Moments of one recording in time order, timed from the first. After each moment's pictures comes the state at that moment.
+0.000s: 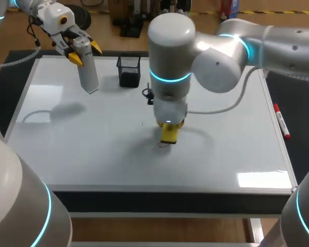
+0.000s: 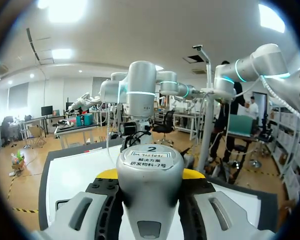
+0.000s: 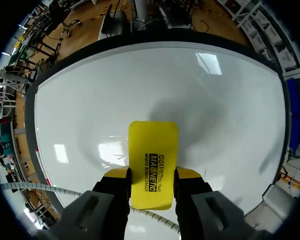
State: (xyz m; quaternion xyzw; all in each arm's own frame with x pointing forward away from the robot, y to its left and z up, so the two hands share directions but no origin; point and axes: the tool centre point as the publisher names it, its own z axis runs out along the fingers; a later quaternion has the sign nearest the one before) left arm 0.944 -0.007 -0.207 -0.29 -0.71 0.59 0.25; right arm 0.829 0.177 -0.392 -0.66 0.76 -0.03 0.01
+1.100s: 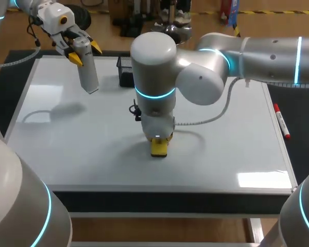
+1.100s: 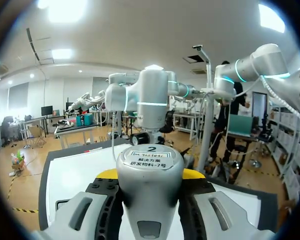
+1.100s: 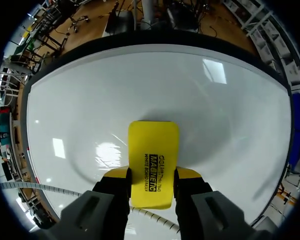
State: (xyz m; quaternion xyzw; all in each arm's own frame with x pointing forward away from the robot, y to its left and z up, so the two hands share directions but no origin) left arm 0.944 -0.007 -0.207 -0.29 -0.71 0.59 0.25; right arm 0.802 0.207 -0.428 -0.69 0.73 -0.02 -0.01
